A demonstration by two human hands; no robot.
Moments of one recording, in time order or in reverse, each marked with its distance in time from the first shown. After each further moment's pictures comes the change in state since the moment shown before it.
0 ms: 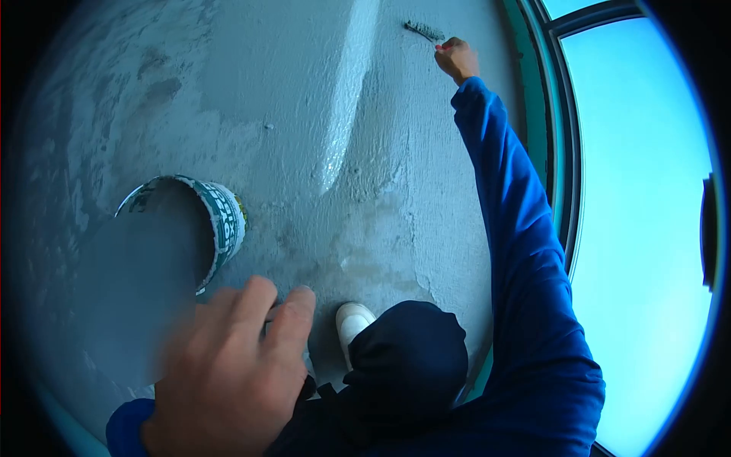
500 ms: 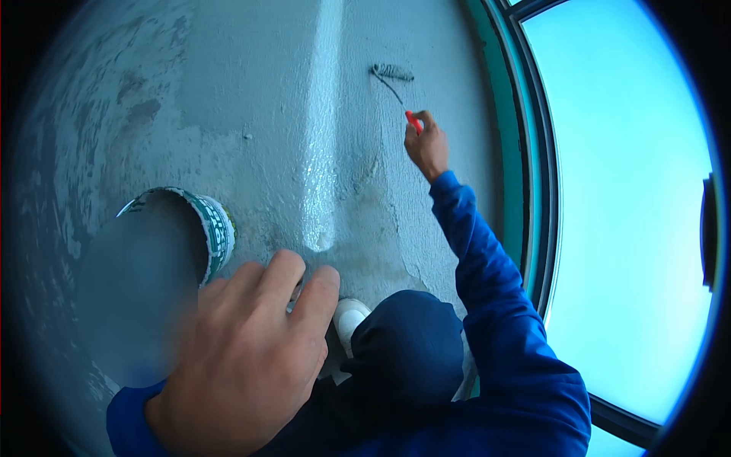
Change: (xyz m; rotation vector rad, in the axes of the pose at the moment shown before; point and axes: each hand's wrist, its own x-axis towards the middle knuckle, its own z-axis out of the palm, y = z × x) left_hand 0.003 -0.001 0.001 -0.083 -0.004 0.186; right_hand -0.203 0.024 -0.011 0.041 0.111 -0.041
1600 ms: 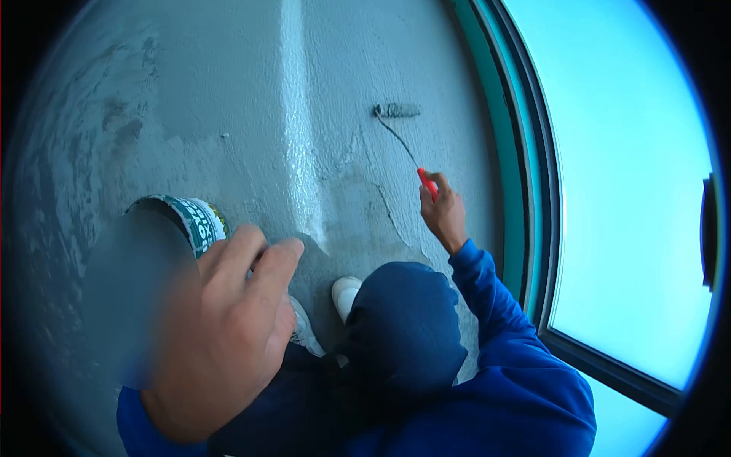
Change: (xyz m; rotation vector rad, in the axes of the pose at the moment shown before) left_hand 0.007 0.016 0.013 0.006 0.007 0.036; right_hand -0.172 0.025 -0.098 0.048 -0.163 0.230
